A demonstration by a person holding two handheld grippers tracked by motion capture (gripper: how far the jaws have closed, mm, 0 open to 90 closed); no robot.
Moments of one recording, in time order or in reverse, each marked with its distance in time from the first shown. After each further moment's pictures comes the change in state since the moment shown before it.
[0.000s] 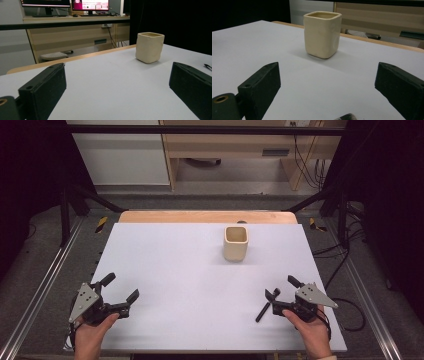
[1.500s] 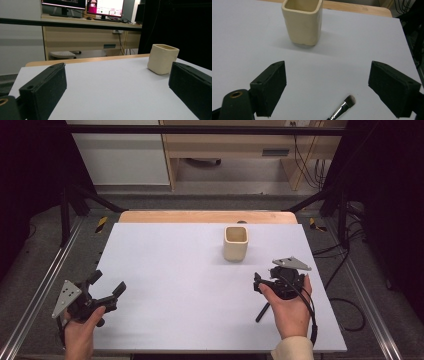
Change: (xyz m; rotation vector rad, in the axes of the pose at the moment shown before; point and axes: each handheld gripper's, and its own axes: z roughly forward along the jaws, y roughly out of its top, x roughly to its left) left arm 0.027 0.004 -0.012 -0.055 0.077 -0.125; right arm 0.059 0.105 0.021 0.417 -0.334 0.139
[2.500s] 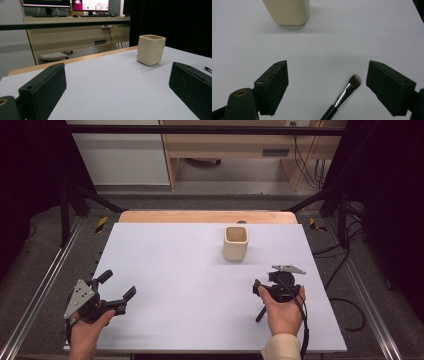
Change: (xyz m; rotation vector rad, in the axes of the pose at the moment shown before) left arm -0.018 -0.001 0.011 0.053 -0.085 0.117; right arm 0.000 -0.025 0.031 0.122 -0.054 0.141
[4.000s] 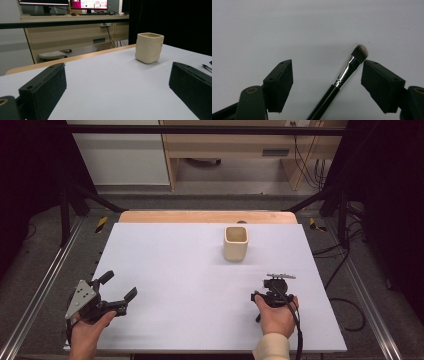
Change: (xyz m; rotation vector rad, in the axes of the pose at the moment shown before) left arm -0.002 0.000 0.000 0.013 -0.007 0.003; right arm 0.003 -0.024 0.031 0.163 -0.066 0.037
